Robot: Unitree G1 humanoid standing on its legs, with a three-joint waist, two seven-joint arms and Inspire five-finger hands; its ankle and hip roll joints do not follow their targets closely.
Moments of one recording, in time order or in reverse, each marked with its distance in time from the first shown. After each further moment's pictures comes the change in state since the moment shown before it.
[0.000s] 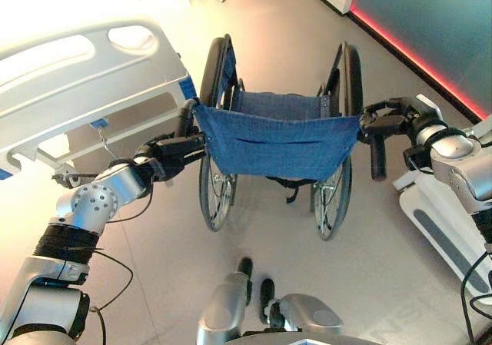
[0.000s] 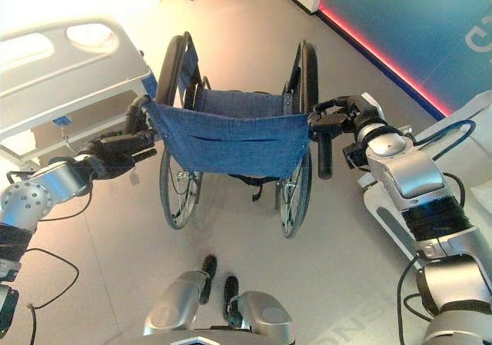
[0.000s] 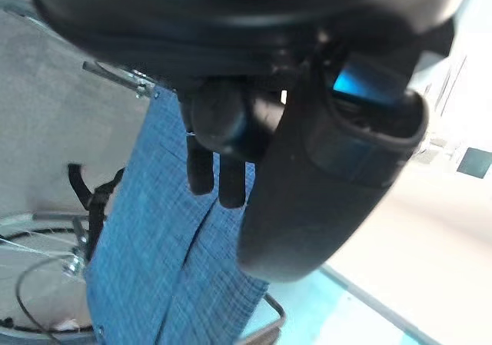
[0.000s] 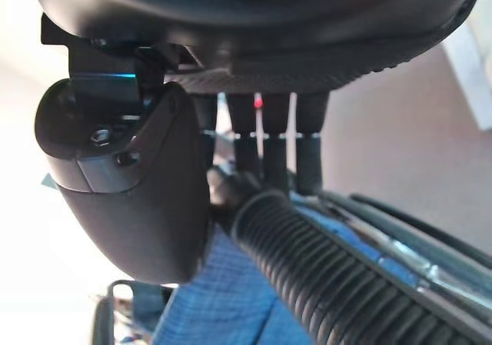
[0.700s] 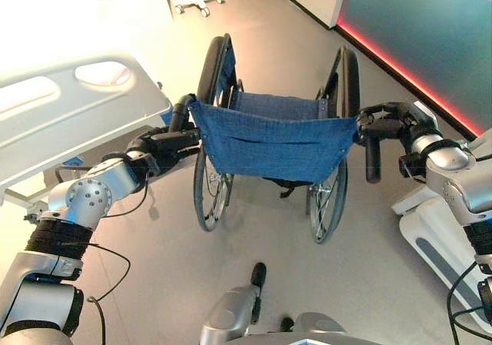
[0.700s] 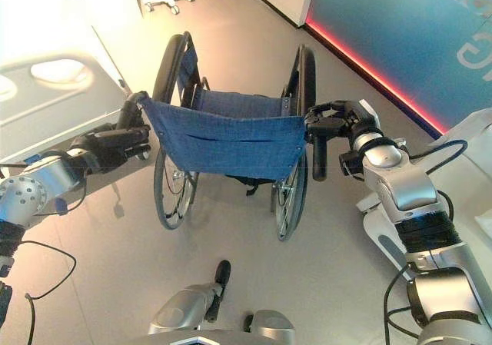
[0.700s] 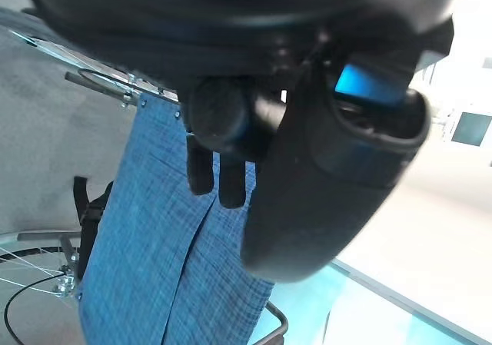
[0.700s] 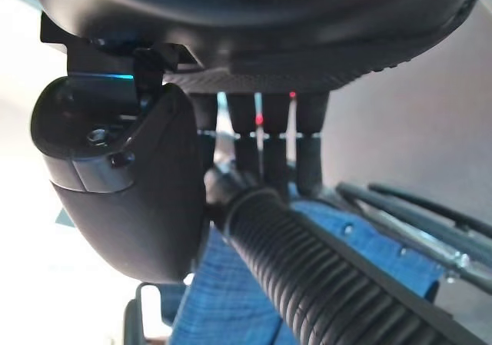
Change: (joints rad) left arm -0.064 0.064 -0.042 0.016 0.053 0.029 -0.001; right arm 0.146 0.084 -0.135 -0.073 0.001 -0.039 -0.016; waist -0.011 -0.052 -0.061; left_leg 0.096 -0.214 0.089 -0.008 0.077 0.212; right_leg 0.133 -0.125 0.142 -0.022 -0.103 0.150
